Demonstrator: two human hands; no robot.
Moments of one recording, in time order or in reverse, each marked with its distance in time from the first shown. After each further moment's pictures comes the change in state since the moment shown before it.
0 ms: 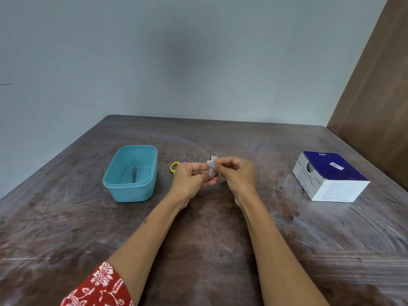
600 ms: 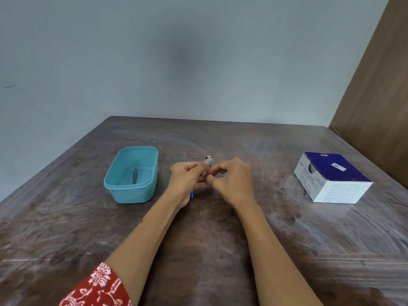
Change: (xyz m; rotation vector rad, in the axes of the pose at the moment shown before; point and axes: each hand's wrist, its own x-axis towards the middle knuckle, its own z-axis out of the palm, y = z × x) left_hand -0.003 0.013 -0.002 -0.033 0.098 -0.097; right_hand -0.007 -0.002 0.002 -0.796 -0.067 -0.332
